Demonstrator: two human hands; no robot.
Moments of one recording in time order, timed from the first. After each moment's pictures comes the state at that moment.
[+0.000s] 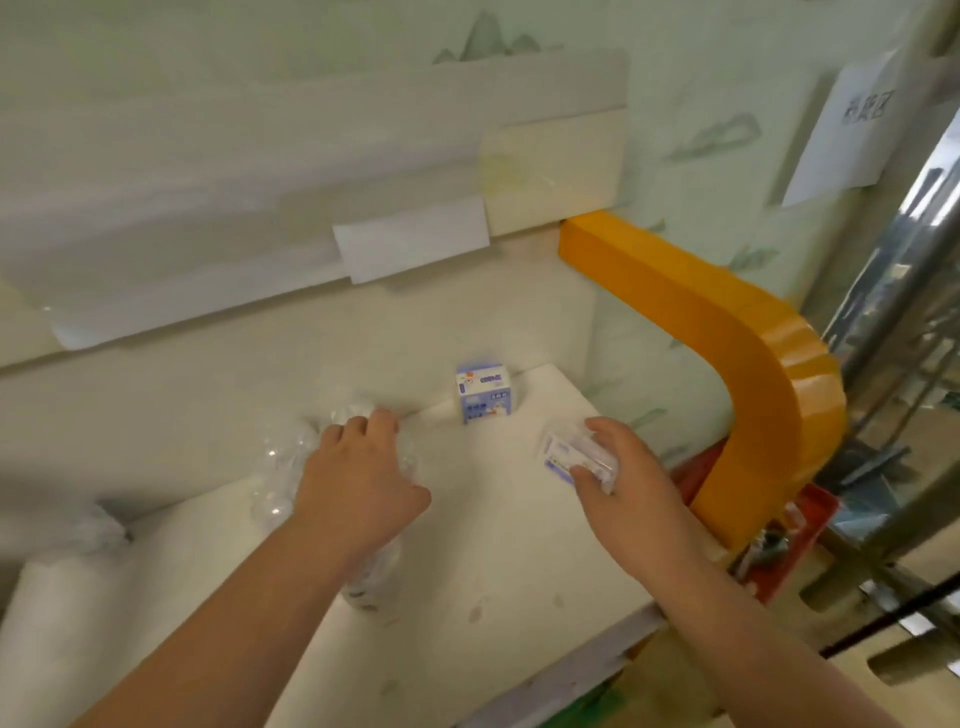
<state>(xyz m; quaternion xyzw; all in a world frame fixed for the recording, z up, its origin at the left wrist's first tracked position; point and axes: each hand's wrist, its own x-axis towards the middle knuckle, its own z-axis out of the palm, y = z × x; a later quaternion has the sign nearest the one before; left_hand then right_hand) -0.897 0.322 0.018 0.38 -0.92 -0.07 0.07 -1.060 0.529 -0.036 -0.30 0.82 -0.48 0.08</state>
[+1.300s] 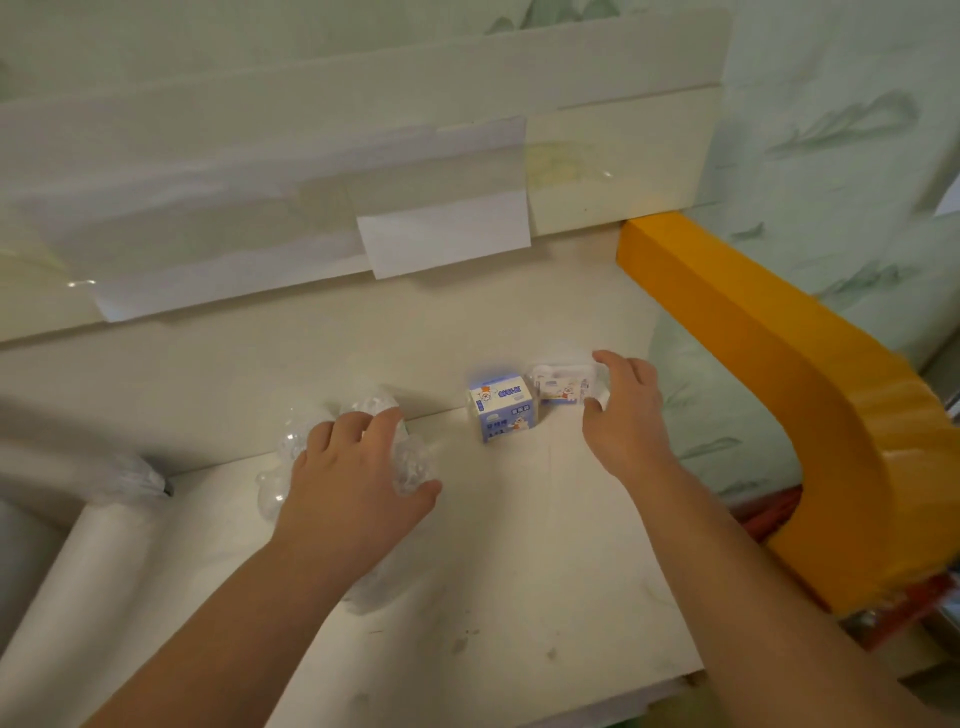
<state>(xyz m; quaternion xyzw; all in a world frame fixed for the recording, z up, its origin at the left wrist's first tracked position) -0.897 0.341 0.021 0.45 -0.88 -0.03 0.13 -1.166 0.422 -0.044 -0.35 0.81 -0.47 0.03</state>
